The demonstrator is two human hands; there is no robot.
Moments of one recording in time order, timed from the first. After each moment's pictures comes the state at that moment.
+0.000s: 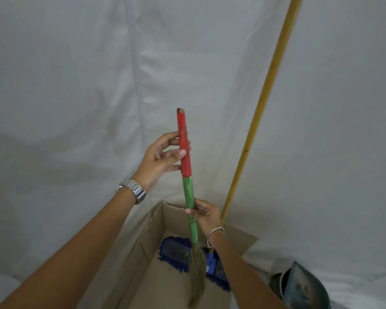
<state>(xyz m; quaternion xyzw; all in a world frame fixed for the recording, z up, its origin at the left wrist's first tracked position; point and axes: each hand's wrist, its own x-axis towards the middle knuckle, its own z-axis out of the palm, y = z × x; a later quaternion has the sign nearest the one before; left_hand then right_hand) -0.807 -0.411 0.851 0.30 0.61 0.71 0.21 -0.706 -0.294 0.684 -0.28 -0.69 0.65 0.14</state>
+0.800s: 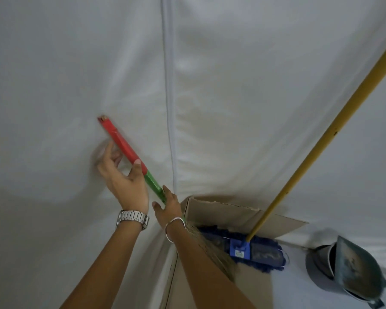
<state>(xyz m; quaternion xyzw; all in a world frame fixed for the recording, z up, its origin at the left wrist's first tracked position) -0.994 -0.482 0.703 0.08 0.73 0.66 -0.15 -0.949 -0.443 0.597 -0.34 -0.75 0.57 0.01</state>
